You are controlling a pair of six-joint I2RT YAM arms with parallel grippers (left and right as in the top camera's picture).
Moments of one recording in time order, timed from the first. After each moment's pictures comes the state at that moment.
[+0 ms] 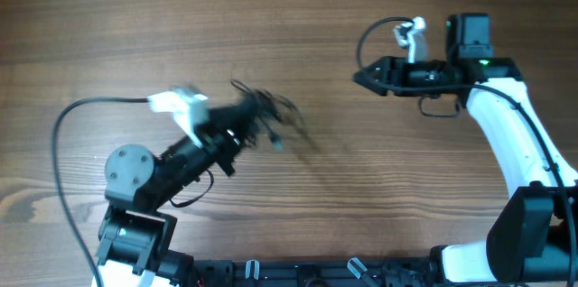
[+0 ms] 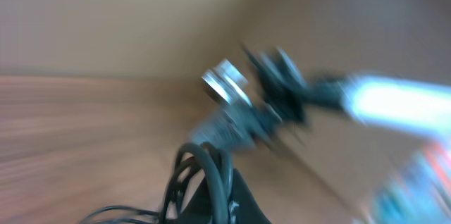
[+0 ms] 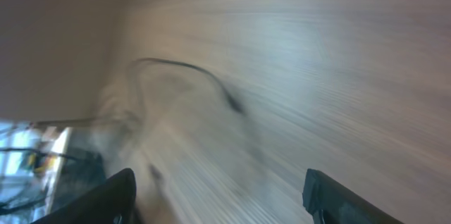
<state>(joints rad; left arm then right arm) -0.25 0.69 0.57 0.11 0.72 -0.47 0.04 1.61 1.17 -0.63 -0.94 0.02</state>
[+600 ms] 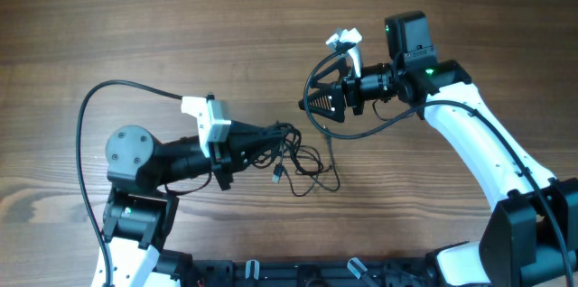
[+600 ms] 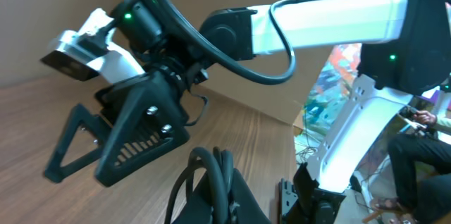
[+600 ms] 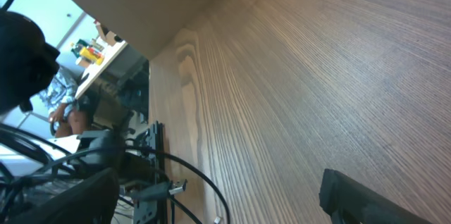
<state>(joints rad) -0.18 0.80 0.57 0.26 1.14 -0.34 0.28 1.61 1.17 -0.49 -1.12 -0.18</state>
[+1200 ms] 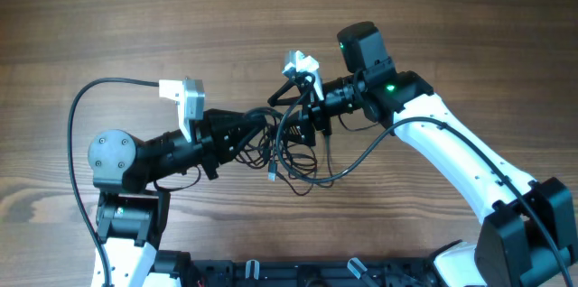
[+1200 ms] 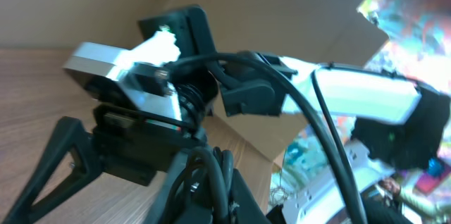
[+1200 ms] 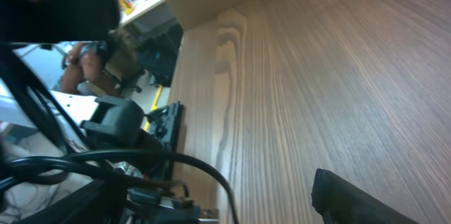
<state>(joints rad) -0.08 0.80 0.57 0.35 1.12 -0.72 0.48 1.61 1.17 -0.39 -1.14 -0.29</state>
